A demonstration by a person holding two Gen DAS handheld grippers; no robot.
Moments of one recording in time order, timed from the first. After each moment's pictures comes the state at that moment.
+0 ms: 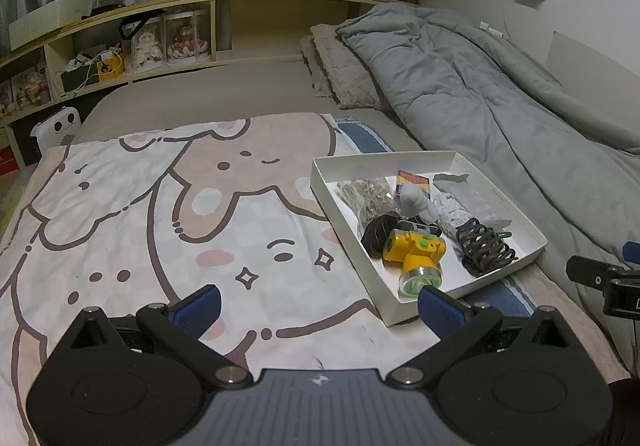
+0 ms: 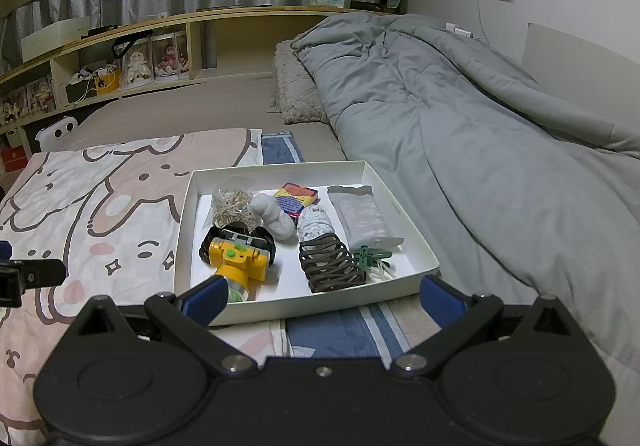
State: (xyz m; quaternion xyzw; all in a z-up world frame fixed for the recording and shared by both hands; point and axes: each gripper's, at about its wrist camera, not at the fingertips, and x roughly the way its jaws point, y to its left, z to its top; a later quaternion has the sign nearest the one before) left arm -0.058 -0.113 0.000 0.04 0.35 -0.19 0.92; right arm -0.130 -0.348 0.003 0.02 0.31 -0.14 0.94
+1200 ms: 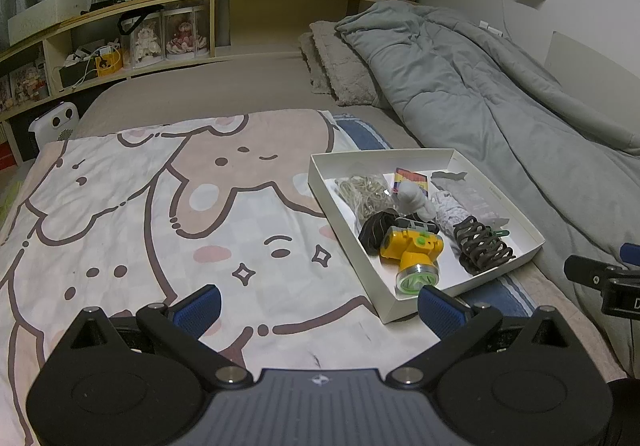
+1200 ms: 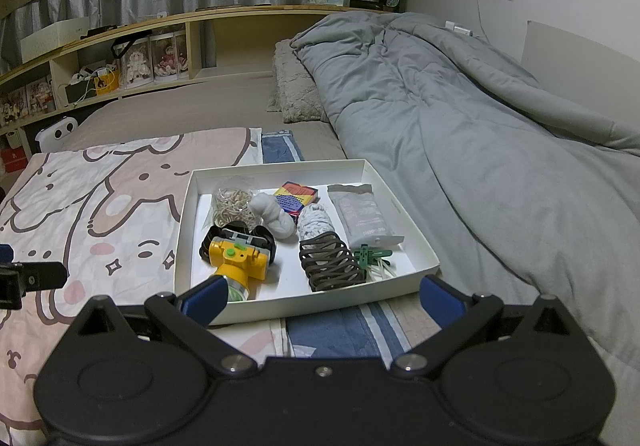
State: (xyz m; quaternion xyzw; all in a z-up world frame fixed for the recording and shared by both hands) left arm -0.057 -0.114 -0.002 0.04 0.36 -0.19 0.91; right arm -0.130 -0.349 0.004 0.02 0.31 -0.14 0.94
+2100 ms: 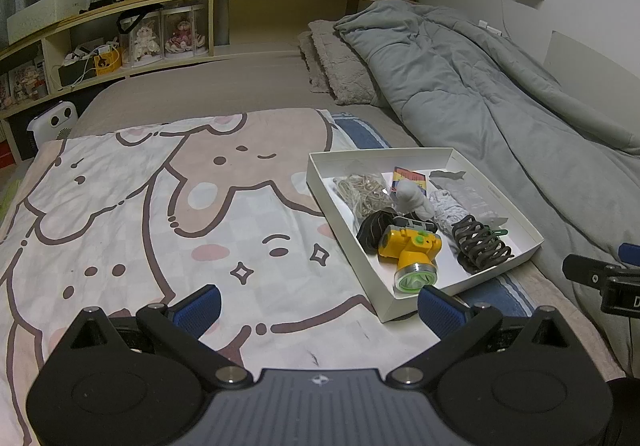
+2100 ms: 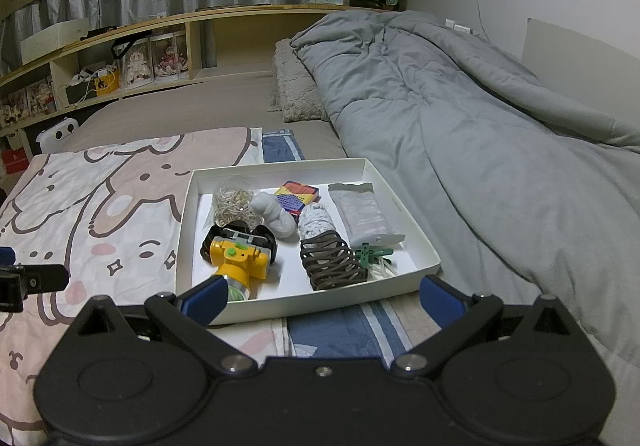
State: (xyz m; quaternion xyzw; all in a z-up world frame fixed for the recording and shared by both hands) left arm -0.057 -0.113 -0.004 0.04 0.36 -0.20 0.91; right arm -0.130 -0.349 0.003 0.02 0.31 -0.14 0.94
